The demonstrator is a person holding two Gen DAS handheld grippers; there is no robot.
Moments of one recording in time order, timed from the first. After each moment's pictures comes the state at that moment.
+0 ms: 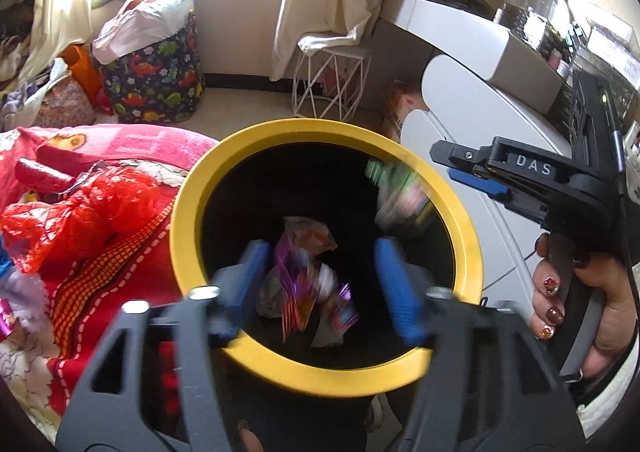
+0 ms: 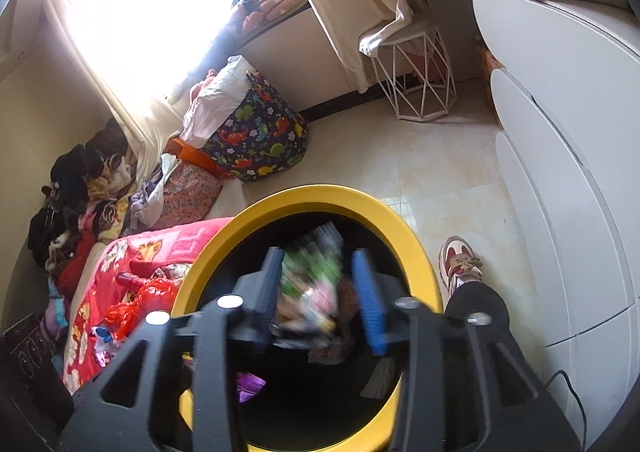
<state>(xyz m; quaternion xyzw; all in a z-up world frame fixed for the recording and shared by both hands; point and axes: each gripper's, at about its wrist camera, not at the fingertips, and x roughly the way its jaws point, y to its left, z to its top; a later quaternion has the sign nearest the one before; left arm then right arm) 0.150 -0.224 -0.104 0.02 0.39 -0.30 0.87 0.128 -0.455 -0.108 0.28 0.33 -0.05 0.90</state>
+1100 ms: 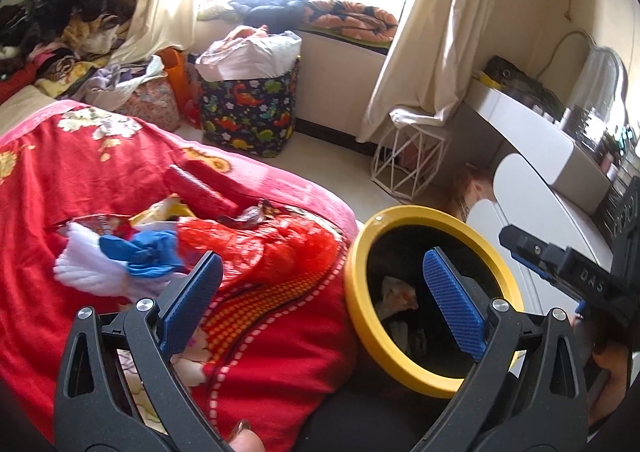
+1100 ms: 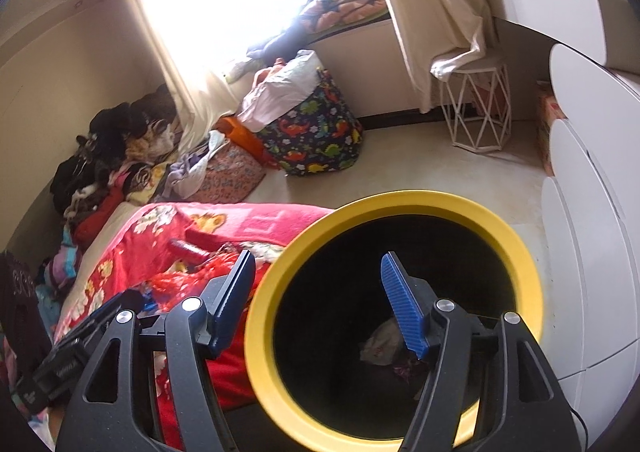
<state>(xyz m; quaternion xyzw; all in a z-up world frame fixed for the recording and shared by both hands) 0.159 -0.096 -0.056 -0.07 0.33 -0.17 0.93 0.133 -0.360 -0.067 0.20 0.31 0.03 0.93</state>
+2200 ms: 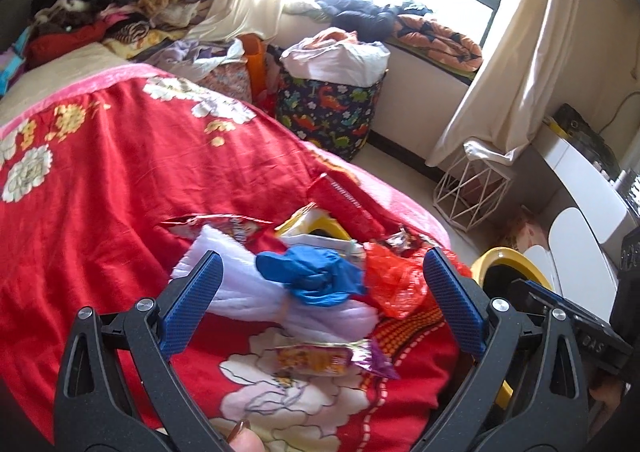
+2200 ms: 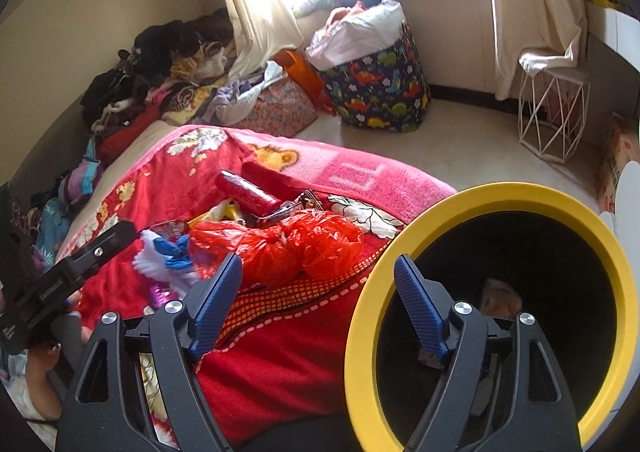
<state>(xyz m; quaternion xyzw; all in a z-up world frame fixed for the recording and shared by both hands) 0.189 0.021 -0.074 -0.13 0.34 -0.06 0.93 0.209 -0.250 -0.091 0.11 0.39 0.14 0.91</state>
